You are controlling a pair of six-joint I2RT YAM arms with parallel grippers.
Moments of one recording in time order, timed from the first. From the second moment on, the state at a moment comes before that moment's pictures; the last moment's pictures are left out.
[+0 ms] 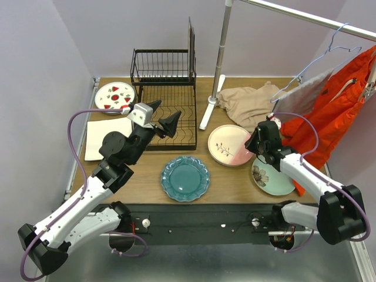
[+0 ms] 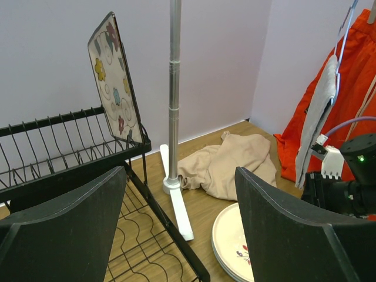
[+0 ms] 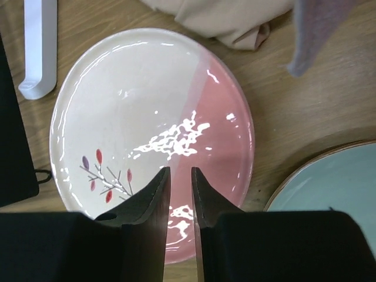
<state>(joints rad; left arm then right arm) -0.71 0.81 0.81 0.30 -0.10 -0.01 0.31 1.18 0.64 -0.18 0.18 0.63</state>
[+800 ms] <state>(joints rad) -0.71 0.86 0.81 0.30 -0.15 0.00 0.31 1.28 0.61 -0.18 0.13 0.61</state>
